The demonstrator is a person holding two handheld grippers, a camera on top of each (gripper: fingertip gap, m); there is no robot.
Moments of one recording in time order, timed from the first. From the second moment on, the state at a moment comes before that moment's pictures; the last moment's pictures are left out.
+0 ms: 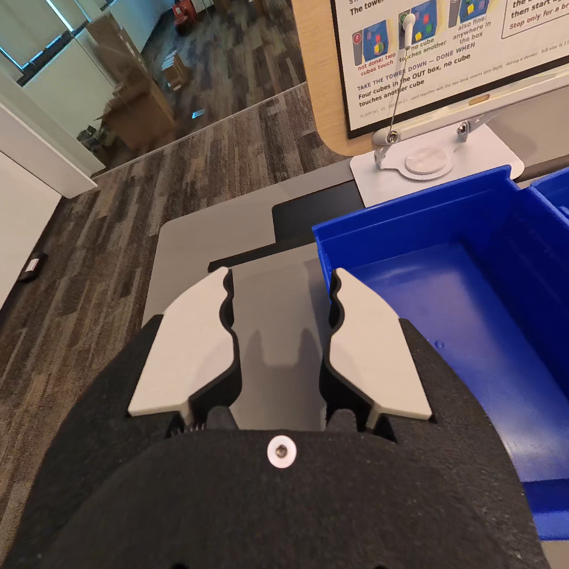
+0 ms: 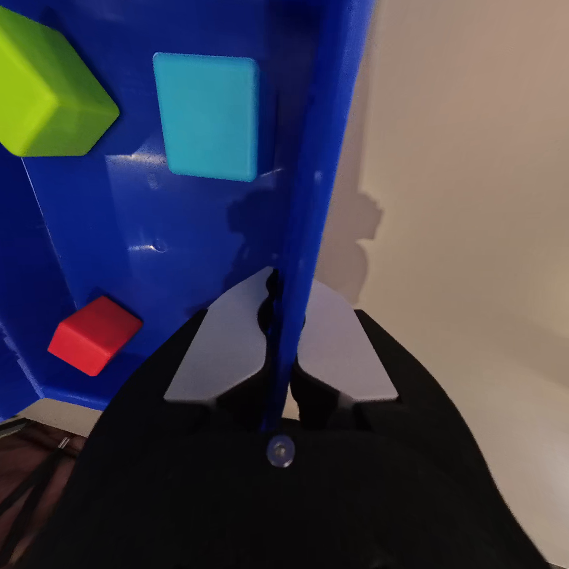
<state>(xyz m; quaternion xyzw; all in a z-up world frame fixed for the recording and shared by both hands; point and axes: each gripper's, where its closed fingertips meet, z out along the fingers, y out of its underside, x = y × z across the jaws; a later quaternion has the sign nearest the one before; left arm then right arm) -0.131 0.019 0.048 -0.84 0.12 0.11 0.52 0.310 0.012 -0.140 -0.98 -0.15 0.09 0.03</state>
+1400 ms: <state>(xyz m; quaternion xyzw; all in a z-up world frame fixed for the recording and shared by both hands) -0.296 -0.116 0.143 -0.79 -0.06 0.07 0.61 -0.054 0.019 0.046 -0.89 -0.44 0.09 -0.03</state>
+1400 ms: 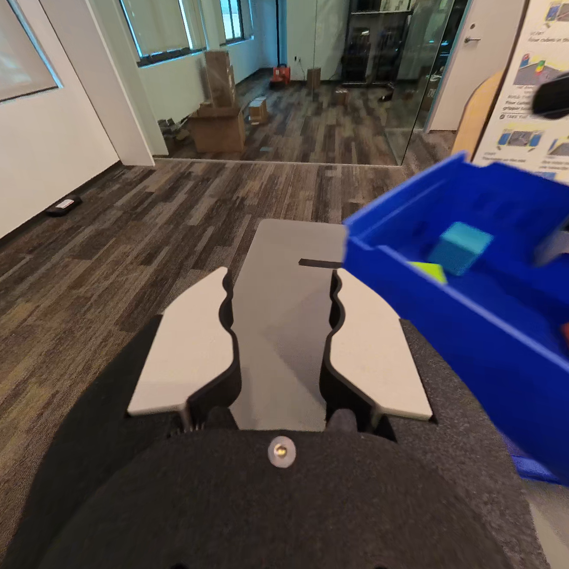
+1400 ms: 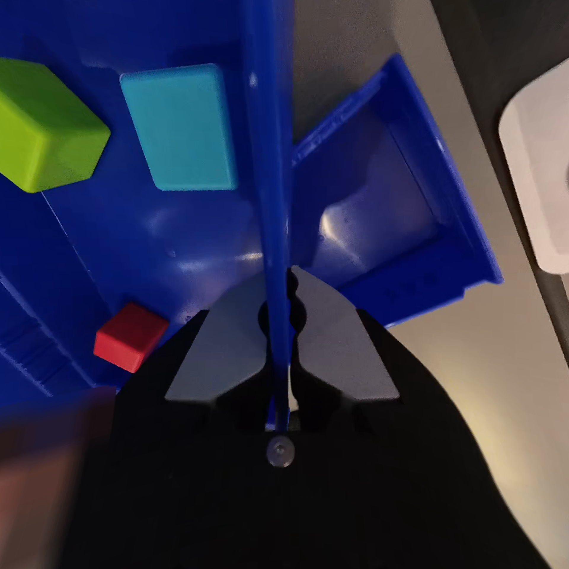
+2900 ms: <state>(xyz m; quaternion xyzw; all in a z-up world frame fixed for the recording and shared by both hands) -0.206 -0.112 0.145 -0.80 0.10 0.04 0.60 -0.010 0.054 0.018 -0.79 -0.37 -0.14 0.48</state>
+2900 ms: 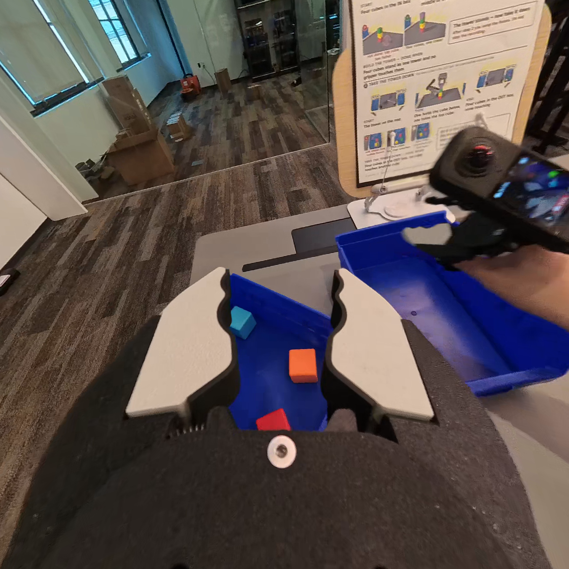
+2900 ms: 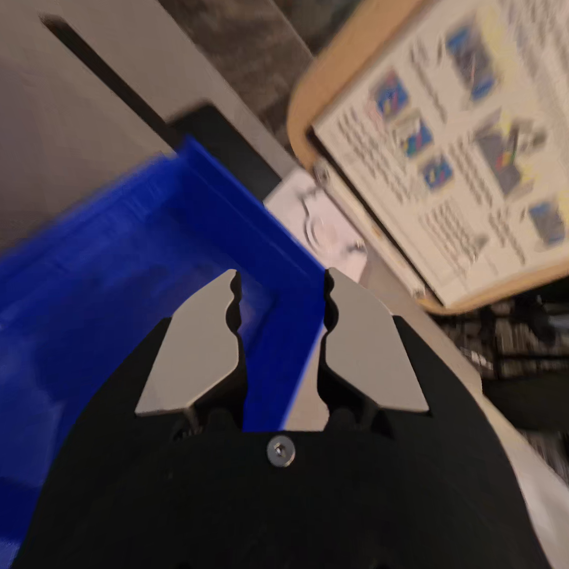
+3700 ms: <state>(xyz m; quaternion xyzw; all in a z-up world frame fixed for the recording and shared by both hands) -0.152 -0.118 0.130 -0.80 0.19 0.11 0.56 0.128 0.013 -0.127 -0.98 -0.18 0.10 0.08</state>
